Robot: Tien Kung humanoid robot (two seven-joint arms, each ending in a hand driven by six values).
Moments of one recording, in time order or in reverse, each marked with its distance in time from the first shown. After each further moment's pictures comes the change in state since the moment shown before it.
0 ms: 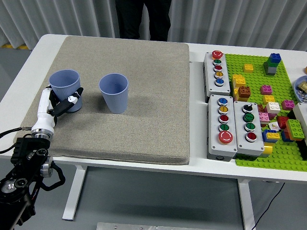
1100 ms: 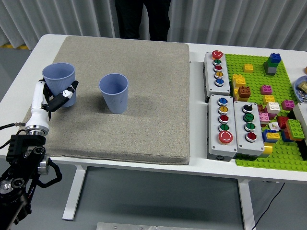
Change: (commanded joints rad) left arm 0.018 0.023 -0.025 -0.078 0.067 0.050 0.002; right arm -0.003 0.000 0.000 0.000 -0.002 0.000 -0.001
